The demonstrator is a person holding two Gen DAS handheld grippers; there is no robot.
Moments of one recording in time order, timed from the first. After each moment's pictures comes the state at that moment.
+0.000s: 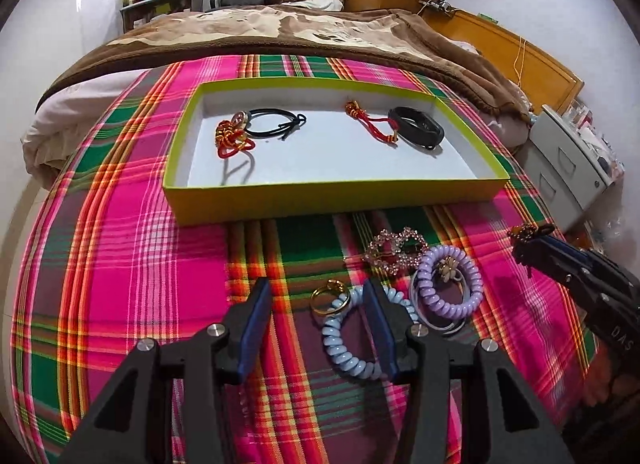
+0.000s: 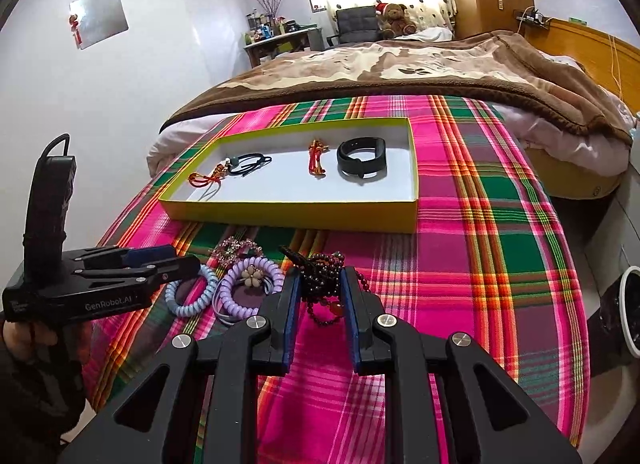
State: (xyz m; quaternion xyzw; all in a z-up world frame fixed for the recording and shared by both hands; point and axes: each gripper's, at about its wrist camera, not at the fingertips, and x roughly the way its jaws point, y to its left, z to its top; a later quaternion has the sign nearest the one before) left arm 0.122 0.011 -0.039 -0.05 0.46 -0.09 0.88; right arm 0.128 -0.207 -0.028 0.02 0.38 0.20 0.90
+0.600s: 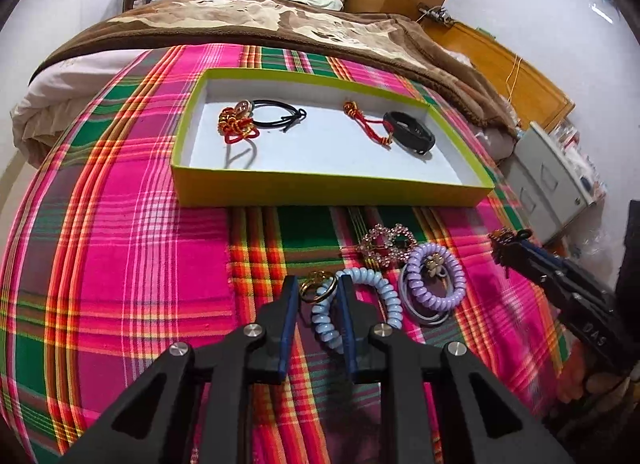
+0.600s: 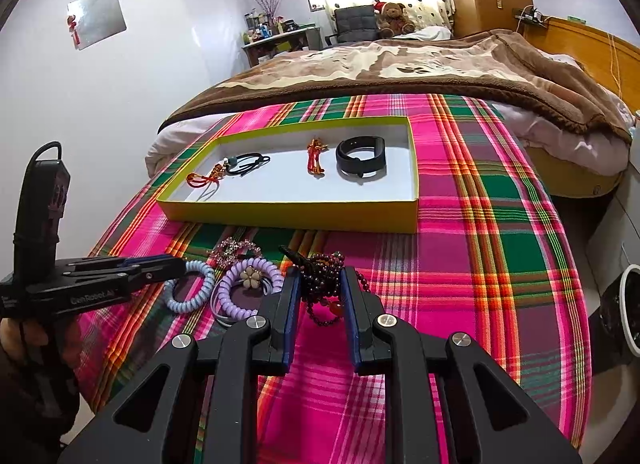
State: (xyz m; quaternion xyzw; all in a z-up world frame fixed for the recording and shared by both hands) left arm 0.117 0.028 -0.037 -0.10 0.46 -0.12 0.87; right arm 0.130 -0.206 -0.029 0.02 0.38 0.19 0.90
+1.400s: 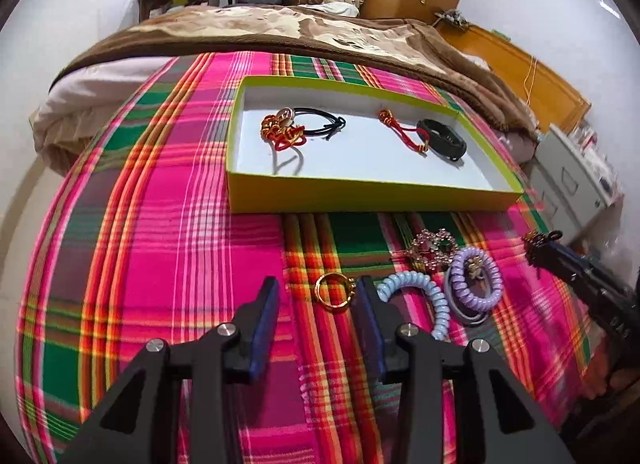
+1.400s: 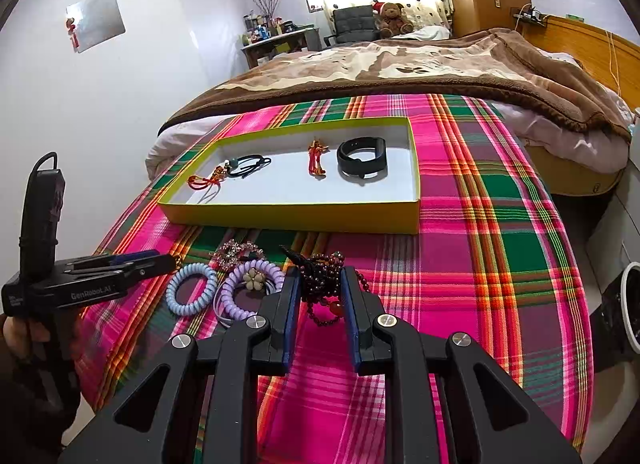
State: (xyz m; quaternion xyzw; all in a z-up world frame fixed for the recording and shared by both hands) left arm 0.119 0.044 -0.040 -0.06 0.45 -0.08 0.89; right arm 0.129 -0.205 -0.027 0.03 0.38 0.19 0.90
